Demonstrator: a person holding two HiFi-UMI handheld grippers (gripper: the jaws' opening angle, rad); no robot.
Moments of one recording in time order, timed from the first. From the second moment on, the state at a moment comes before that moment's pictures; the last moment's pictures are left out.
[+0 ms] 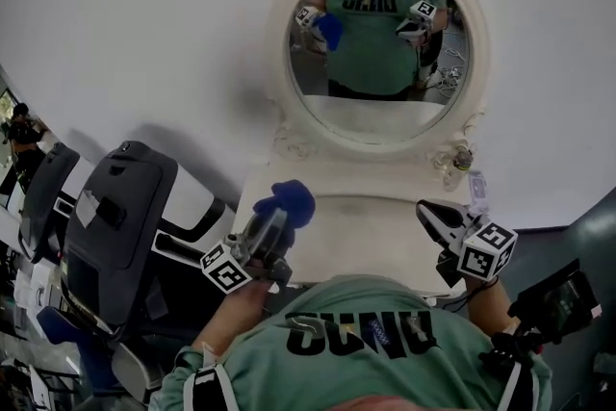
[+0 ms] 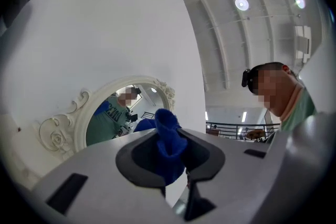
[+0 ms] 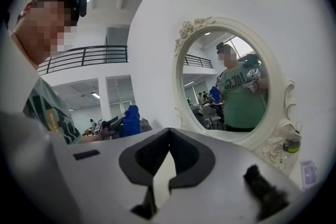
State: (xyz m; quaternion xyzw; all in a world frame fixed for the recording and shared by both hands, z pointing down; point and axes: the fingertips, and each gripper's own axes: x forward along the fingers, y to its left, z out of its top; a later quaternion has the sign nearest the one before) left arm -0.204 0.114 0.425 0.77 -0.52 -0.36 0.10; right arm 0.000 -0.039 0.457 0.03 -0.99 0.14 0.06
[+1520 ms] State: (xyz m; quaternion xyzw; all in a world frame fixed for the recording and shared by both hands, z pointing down) left arm -0.222 -0.197 0.147 0.45 -0.70 0.25 -0.50; right arm 0.001 -0.234 0.444 0.10 -0.99 0.06 0.08
